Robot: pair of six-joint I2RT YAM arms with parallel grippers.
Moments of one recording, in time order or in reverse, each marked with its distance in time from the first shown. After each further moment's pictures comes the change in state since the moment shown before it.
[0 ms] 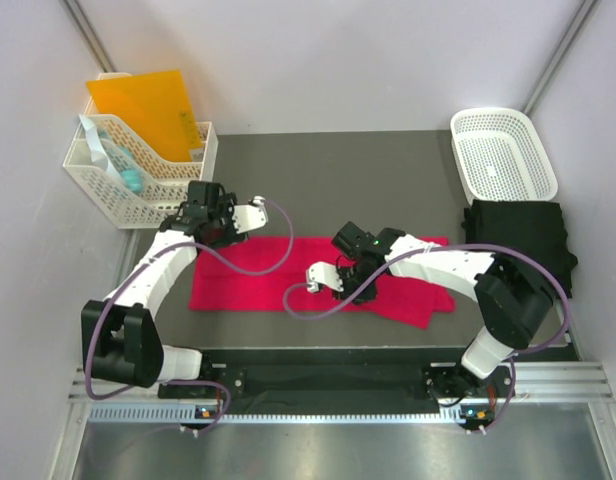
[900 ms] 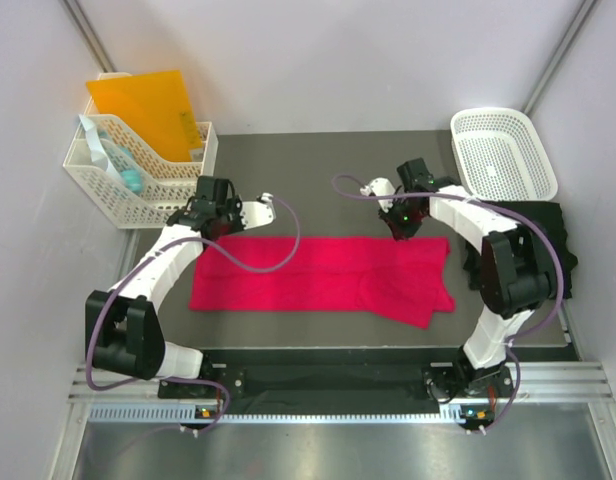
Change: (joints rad) left arm -0.046 0.047 0.043 0.011 0.001 -0.007; right arm -0.538 0.133 0.240 0.051 0.059 0.196
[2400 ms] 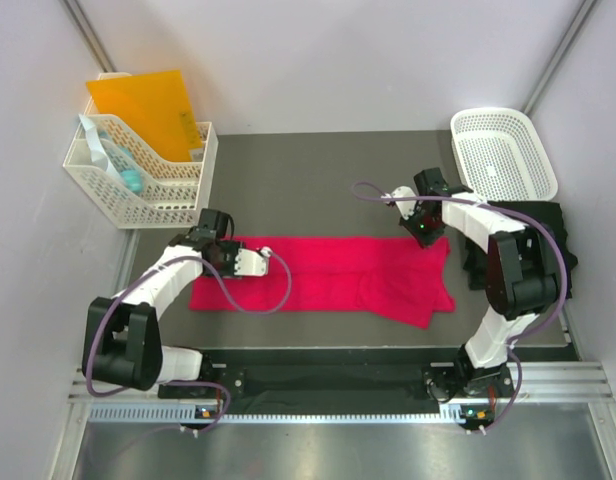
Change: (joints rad) left arm 0.016 -0.055 -0.227 -0.124 -0.016 0.299; right arm -0.099 -0.022 -0.138 0.021 0.190 0.032
